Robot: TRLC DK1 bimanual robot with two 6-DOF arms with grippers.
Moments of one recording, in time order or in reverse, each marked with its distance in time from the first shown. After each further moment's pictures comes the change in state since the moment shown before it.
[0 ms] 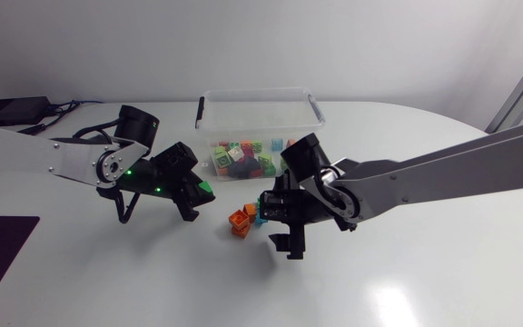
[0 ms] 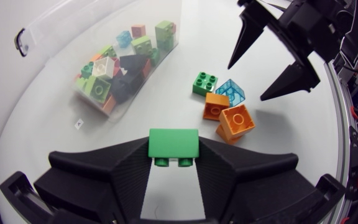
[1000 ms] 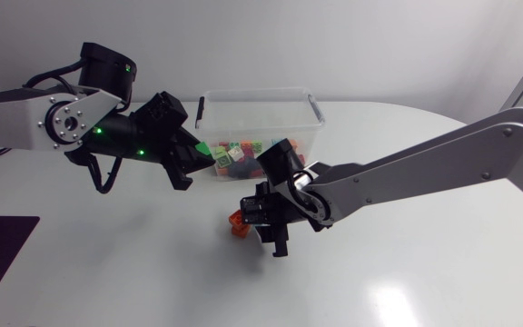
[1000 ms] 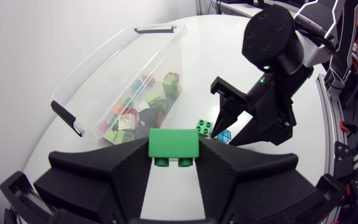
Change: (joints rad) left arm -0.027 -0.208 0.124 -0.175 0.003 0.000; right arm 0.066 0.102 0.087 0.044 0.071 -0.083
